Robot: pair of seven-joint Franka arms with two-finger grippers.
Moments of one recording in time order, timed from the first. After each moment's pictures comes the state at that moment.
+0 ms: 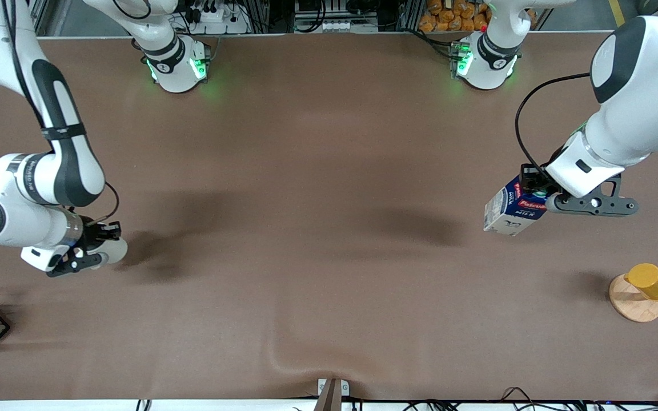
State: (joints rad) left arm -0.02 0.14 -0.19 -1.62 0.03 1.72 -0.13; right arm -0.07 0.47 0.07 -1.69 -0.04 2.02 -0.28
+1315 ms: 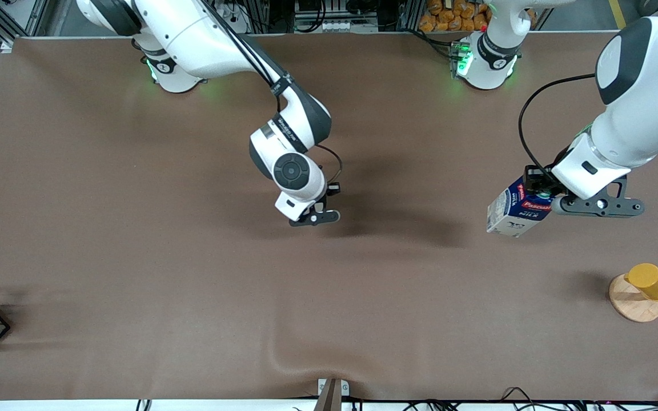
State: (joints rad) left arm -0.01 0.15 -0.19 -1.61 0.03 1.72 -0.13; right arm 0.67 0.75 0.07 -1.46 0.22 2.08 0.49
